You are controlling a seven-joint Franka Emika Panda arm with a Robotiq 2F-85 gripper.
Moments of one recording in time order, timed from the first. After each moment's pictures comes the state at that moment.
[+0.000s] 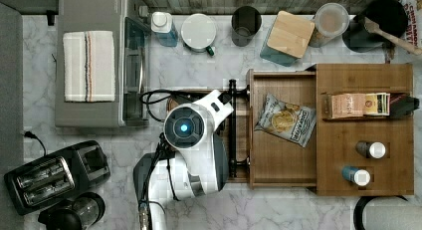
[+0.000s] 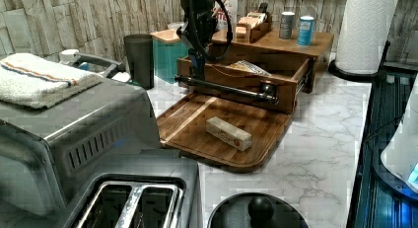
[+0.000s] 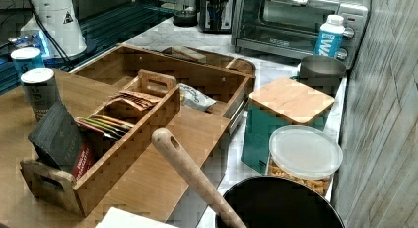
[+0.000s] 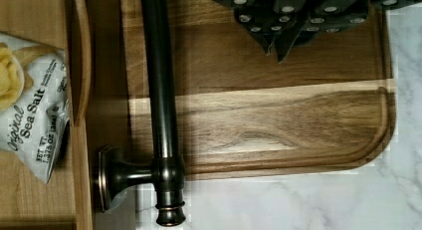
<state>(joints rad) 0.06 -0.03 0.09 -2.33 -0.10 0.76 -0.48</state>
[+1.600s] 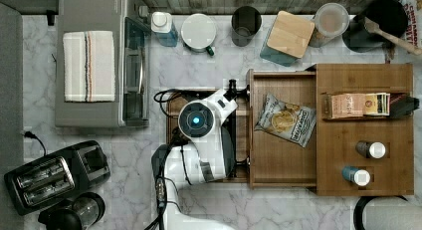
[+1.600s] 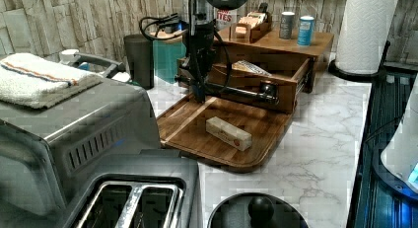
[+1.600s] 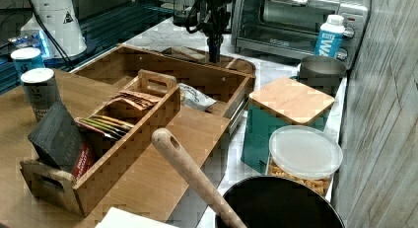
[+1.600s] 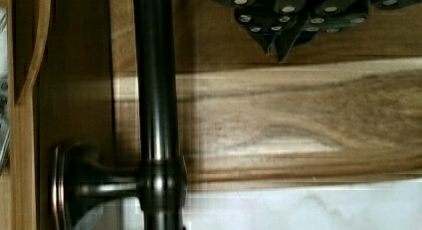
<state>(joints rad) 0.04 0.14 0.08 -2.36 -0.13 0.93 -0.49</state>
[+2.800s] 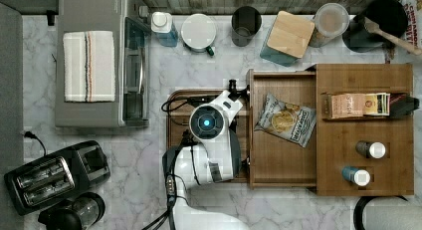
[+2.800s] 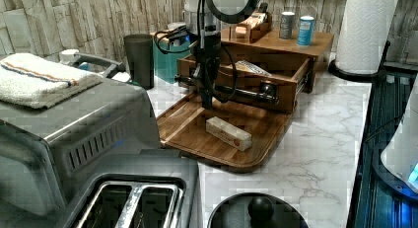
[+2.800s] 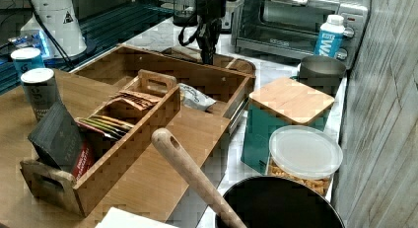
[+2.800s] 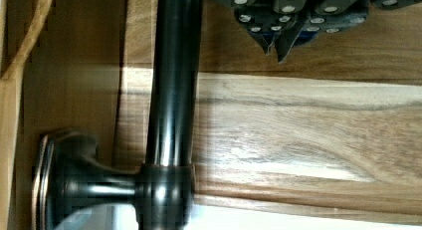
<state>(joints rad) 0.00 0.17 0.07 -2.39 -0.16 1.01 -0.67</state>
